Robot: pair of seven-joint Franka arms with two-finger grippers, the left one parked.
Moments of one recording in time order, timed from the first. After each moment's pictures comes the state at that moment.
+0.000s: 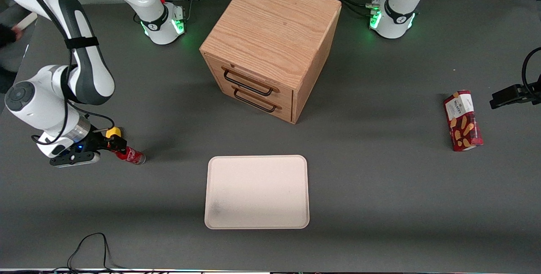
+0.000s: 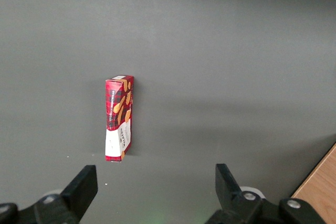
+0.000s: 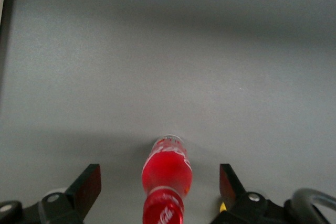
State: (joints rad) arm 0.09 0.27 -0.15 -2.06 0.09 2.49 -0.23
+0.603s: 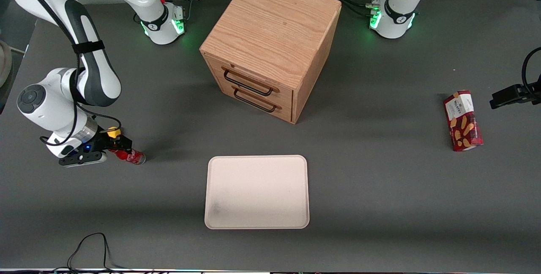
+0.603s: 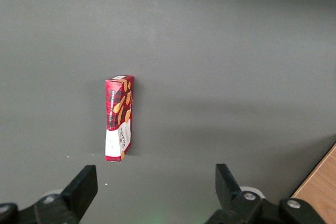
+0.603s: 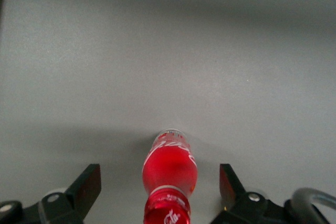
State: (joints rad) arm 0.09 0.27 -0.15 -2.08 0.09 2.49 -0.24
